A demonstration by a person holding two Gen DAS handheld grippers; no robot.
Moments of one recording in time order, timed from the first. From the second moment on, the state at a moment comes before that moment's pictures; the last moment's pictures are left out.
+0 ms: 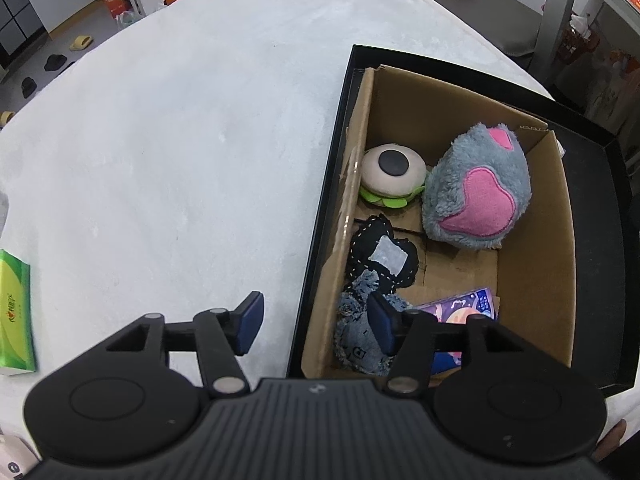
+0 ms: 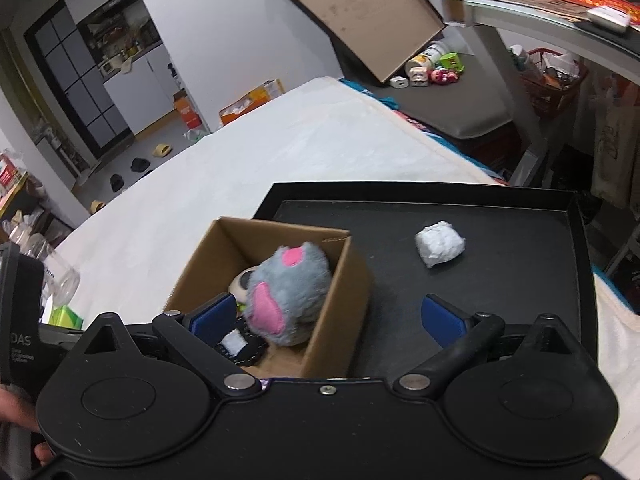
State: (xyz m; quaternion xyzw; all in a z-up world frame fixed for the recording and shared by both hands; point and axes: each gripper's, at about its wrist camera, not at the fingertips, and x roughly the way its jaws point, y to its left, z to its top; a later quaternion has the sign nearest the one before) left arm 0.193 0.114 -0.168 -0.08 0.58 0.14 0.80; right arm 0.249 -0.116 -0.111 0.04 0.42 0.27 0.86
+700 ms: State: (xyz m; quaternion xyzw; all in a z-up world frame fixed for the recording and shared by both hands) left arm 0.228 0.095 -0.187 -0.02 0.61 0.18 0.77; right arm 0.332 -0.157 -0.164 0.06 0.42 0.21 0.88
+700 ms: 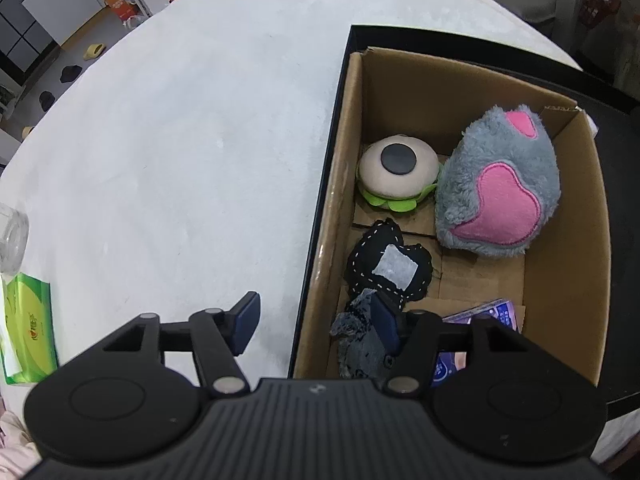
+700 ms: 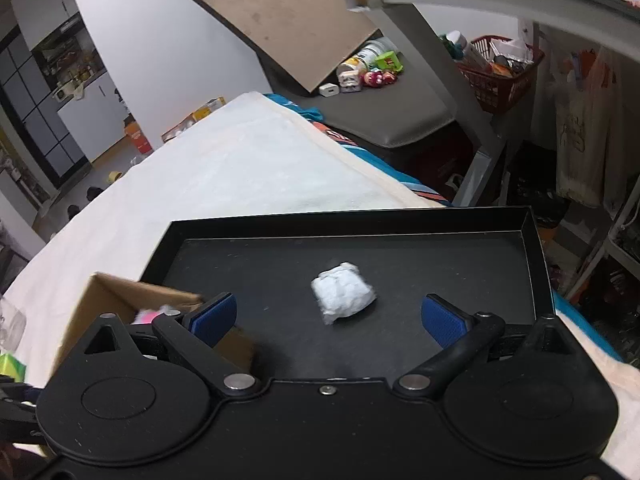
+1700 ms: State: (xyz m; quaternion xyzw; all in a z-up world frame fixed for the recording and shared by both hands) left arm 0.265 0.085 -0.207 0.03 0.65 0.22 0.73; right arm 0.369 -0.152 -0.233 0.03 0.41 0.24 0.88
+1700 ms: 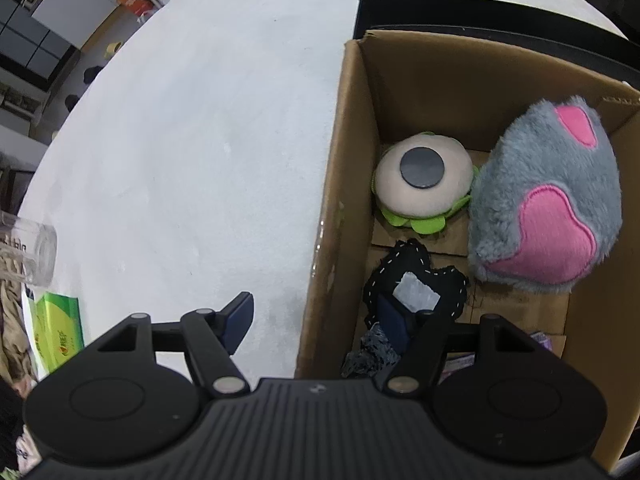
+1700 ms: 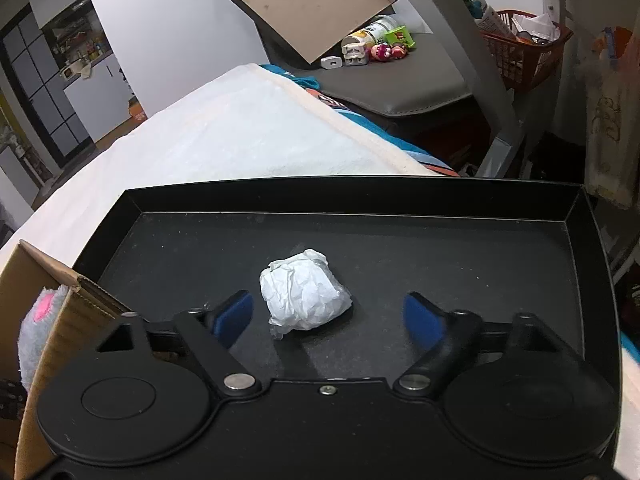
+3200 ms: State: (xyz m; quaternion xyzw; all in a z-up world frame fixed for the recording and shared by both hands) left arm 0.202 0.103 -0.169 -0.05 0.59 0.16 0.79; right arm 0.283 -0.172 -0.147 0.03 0.40 0.19 0.89
